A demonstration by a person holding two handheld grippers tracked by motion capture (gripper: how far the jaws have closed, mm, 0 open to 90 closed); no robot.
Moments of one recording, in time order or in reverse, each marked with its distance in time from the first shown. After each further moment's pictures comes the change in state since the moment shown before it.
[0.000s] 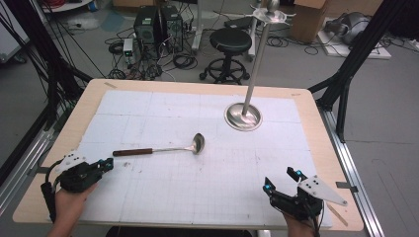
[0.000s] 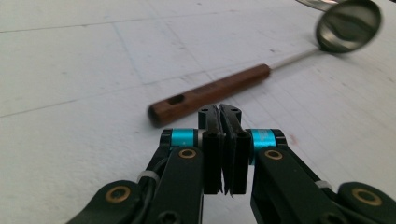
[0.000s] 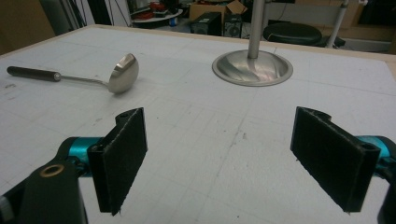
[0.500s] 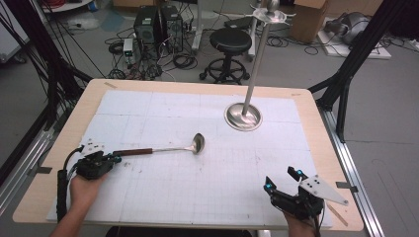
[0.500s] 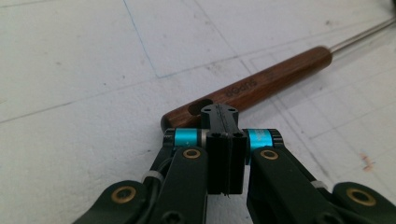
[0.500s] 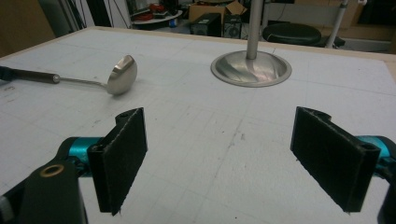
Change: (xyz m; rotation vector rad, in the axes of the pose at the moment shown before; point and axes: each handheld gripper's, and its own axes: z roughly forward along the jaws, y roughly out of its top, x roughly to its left) left arm -0.004 0.010 0.046 0.169 0.077 0.060; right arm -0.002 0.000 0.000 0.000 0.000 0.011
